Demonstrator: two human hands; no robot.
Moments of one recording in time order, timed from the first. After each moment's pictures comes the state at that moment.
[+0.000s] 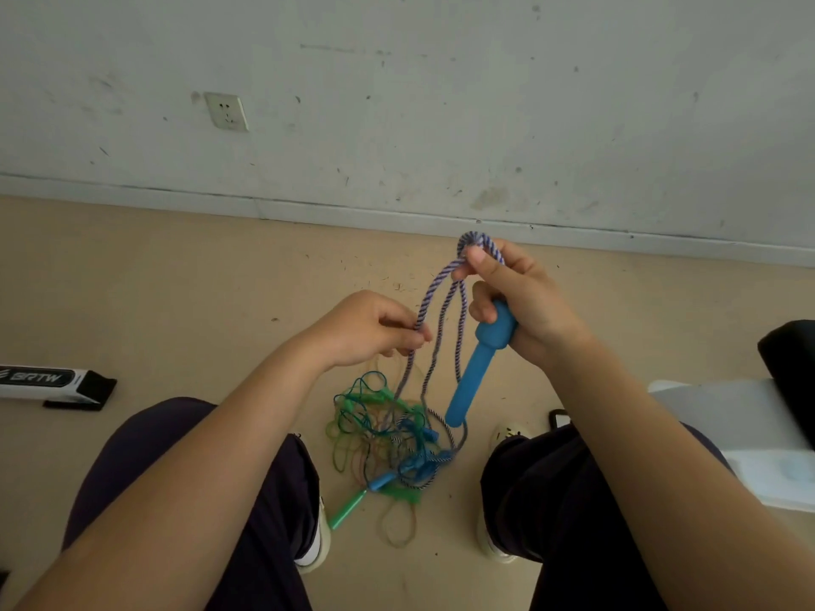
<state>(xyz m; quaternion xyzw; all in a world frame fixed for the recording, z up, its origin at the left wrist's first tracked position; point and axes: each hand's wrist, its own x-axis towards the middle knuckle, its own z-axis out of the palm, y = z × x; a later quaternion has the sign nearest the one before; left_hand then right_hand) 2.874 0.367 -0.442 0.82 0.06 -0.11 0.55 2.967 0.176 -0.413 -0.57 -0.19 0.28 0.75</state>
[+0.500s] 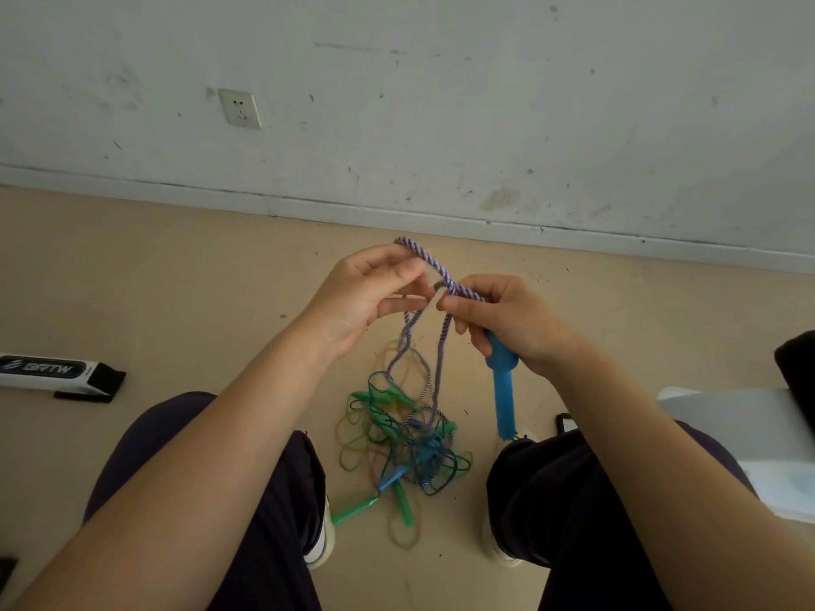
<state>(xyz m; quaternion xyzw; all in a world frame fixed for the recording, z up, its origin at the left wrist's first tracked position) 2.877 0.372 -0.425 0.60 0.08 0.05 0.79 2.959 0.182 -0.418 -0.71 -0.27 0.32 0.57</state>
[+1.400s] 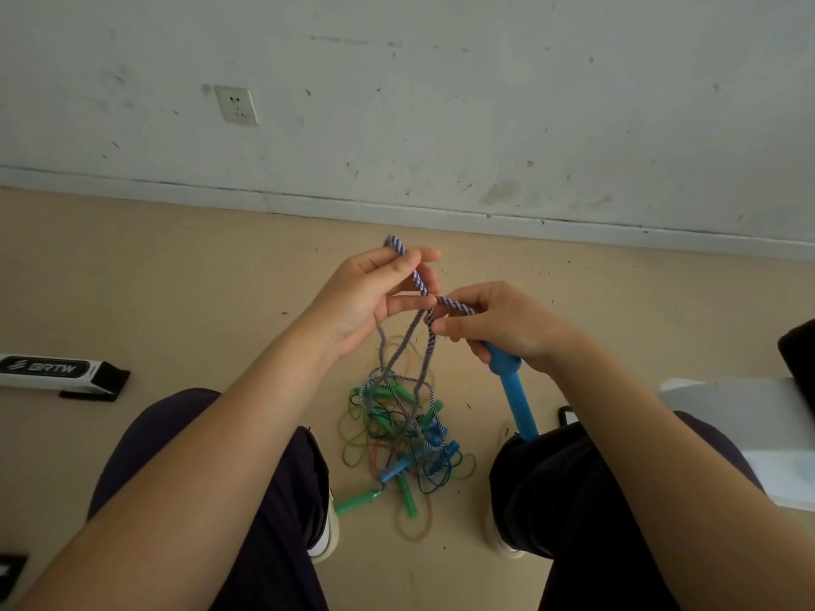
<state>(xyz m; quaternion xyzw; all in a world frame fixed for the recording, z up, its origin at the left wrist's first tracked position) 2.877 0.369 -0.431 0.56 0.03 0.03 0.83 2.957 0.180 -0.419 -0.77 -0.29 0.34 0.45</state>
